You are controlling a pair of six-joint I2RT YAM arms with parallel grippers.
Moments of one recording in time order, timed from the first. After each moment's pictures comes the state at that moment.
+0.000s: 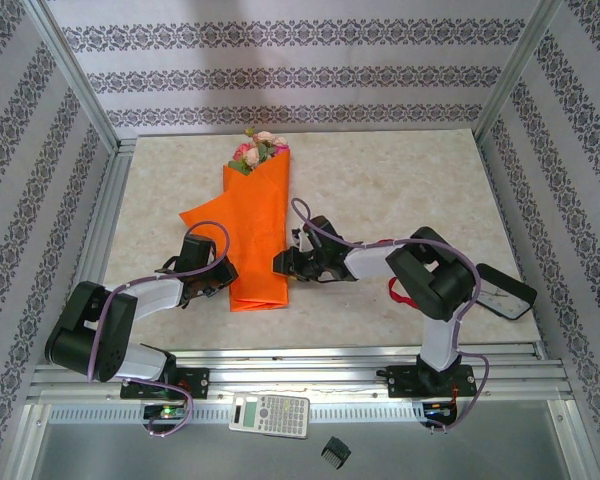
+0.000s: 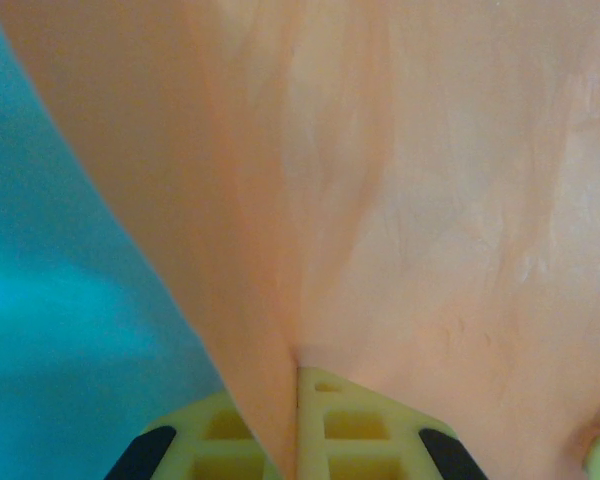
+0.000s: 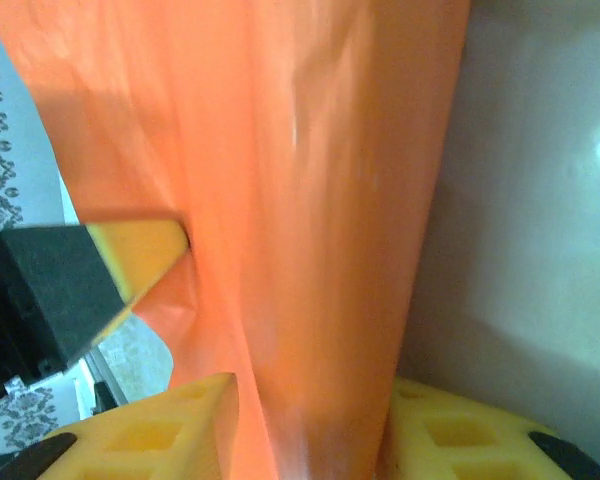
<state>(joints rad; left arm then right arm) -0.25 1.40 0.44 0.03 0.27 -0.82 0.68 1.90 0.90 0.22 -0.56 0.92</state>
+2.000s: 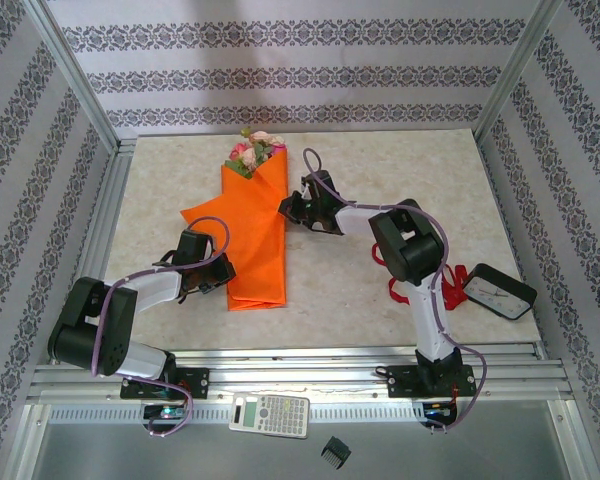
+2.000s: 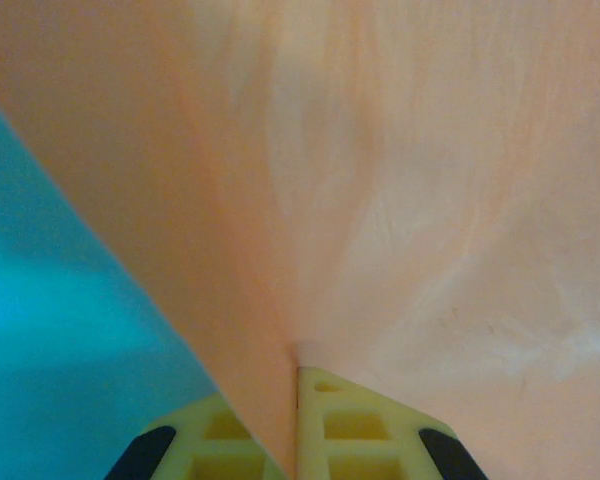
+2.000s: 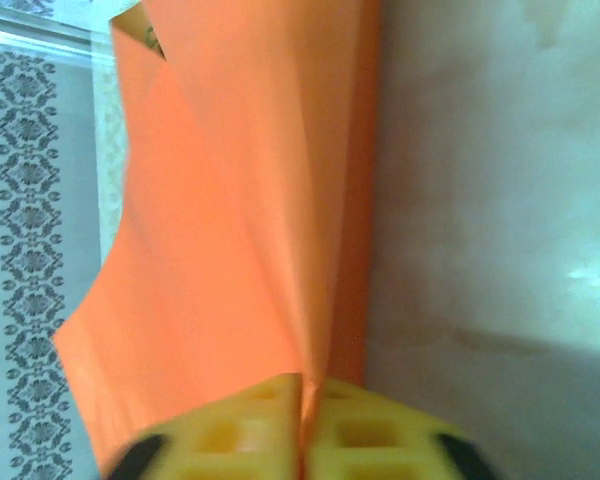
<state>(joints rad) -0.21 1.43 0.50 -0.06 0.31 -0.70 0.49 2.24 1.40 0.20 -0.46 1.01</state>
